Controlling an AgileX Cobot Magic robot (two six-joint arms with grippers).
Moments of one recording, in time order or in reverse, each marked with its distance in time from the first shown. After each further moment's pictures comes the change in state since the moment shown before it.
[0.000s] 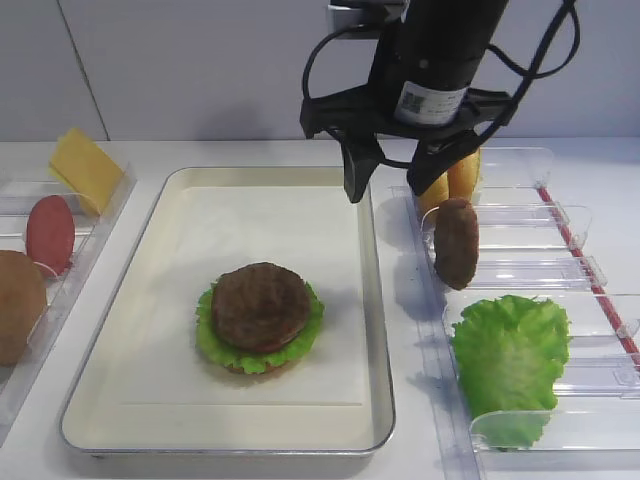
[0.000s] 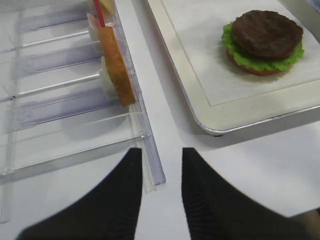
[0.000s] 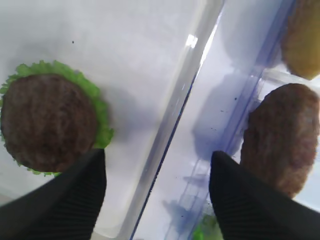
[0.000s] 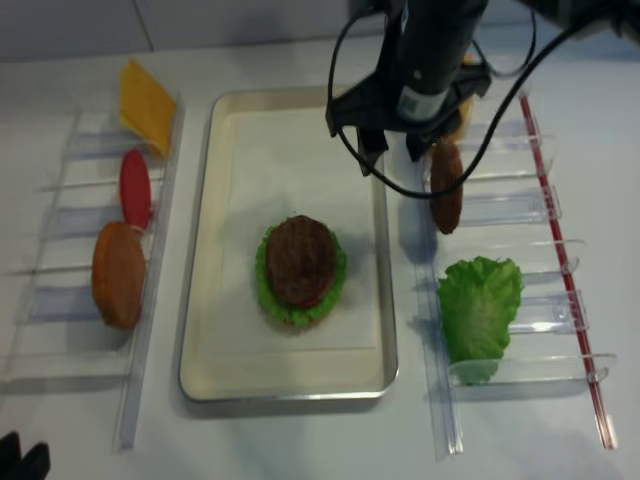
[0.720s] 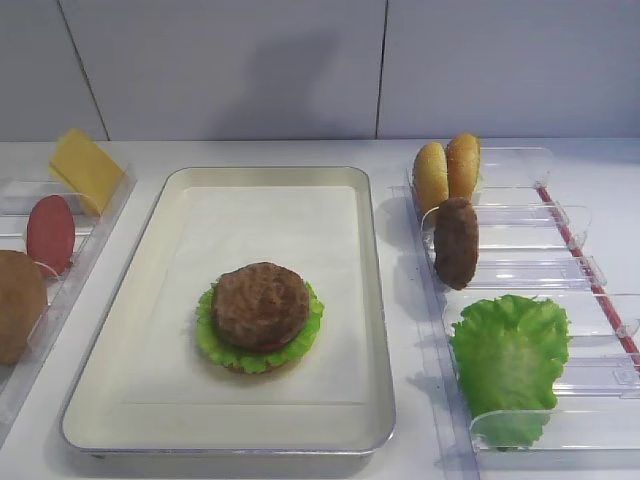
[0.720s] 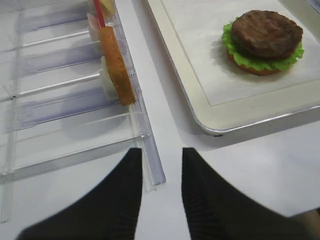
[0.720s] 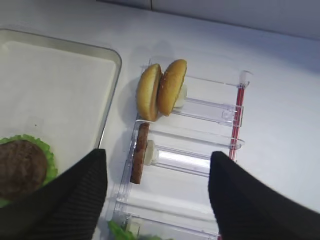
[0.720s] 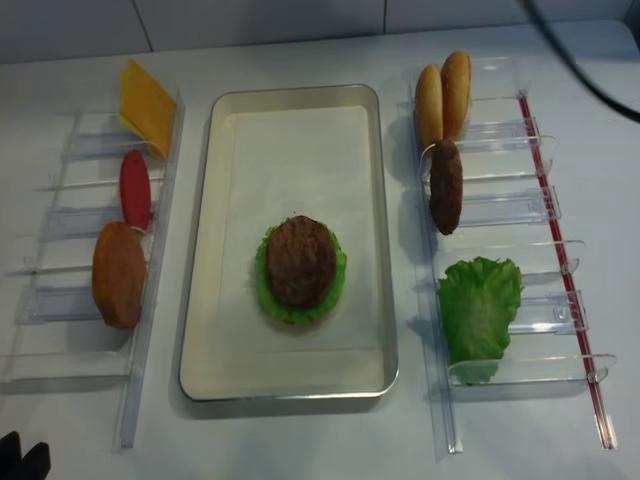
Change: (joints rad) left arm 0.000 0.000 0.000 0.000 0.000 0.000; right arm -0.154 -0.461 0.014 -0.208 0.027 0.006
